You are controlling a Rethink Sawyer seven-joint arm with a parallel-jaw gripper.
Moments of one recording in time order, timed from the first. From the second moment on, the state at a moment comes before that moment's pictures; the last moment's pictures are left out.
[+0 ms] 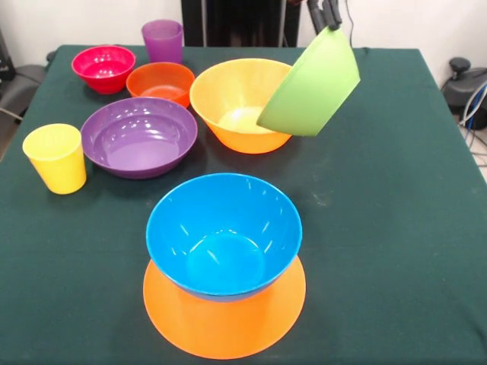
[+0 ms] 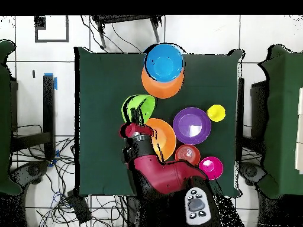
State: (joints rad) arm -0.28 -0.77 0.00 2.05 -0.62 -0.85 2.92
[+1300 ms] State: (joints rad) arm -0.60 -0.71 0.50 2.18 -0.90 -0.70 2.99
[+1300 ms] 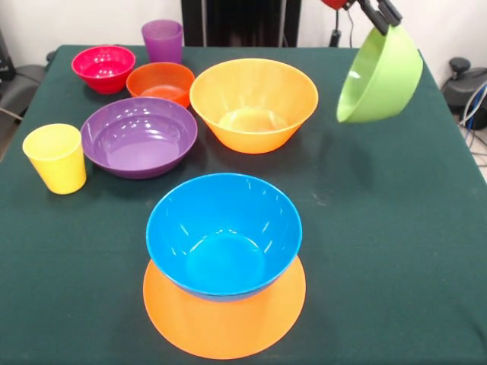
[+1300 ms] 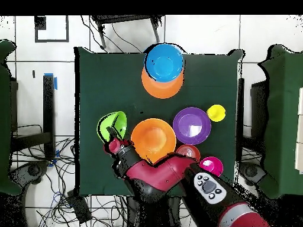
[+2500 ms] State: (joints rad) arm -1.42 -0.04 1.42 2.29 -0.77 0.31 3.11
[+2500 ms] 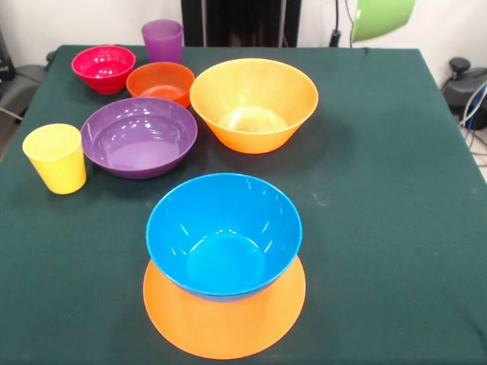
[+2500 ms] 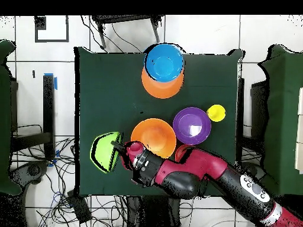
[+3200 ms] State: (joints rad) arm -1.47 0.17 1.43 2.26 -0.70 0.39 2.68
